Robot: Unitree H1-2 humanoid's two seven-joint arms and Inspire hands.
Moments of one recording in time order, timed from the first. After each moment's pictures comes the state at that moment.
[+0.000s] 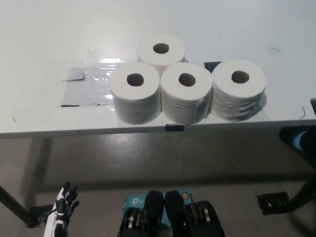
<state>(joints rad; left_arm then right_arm) 0.22 0.02 0.06 -0.09 0.04 -0.12 -0.02 -0.24 -0.40 -0.09 -0.37 -0.02 -0.12 -0.07</state>
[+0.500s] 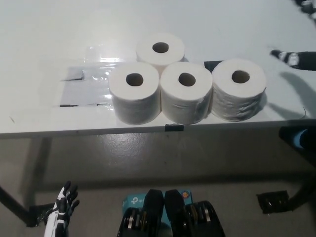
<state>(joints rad) 0.22 0.02 0.06 -0.09 0.05 -0.12 -0.02 -0.75 -0.59 0.21 0.13 -0.05 0.15 0.21</state>
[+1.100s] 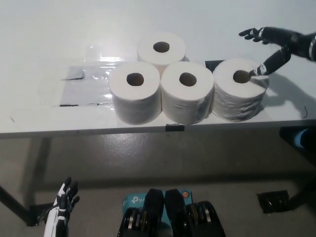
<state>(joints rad) 0.20 0.02 0.07 -0.09 0.06 -0.12 -0.02 -1.15 -0.59 0.60 0.60 -0.16 0.30 0.60</state>
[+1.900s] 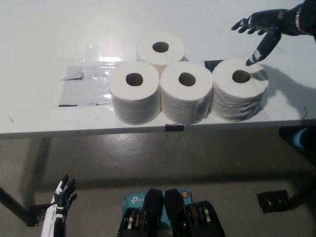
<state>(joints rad) 0.19 0.02 0.08 -0.09 0.07 -0.12 -0.02 -1.30 -0.49 0.64 0.79 -0.31 0.29 0.78</state>
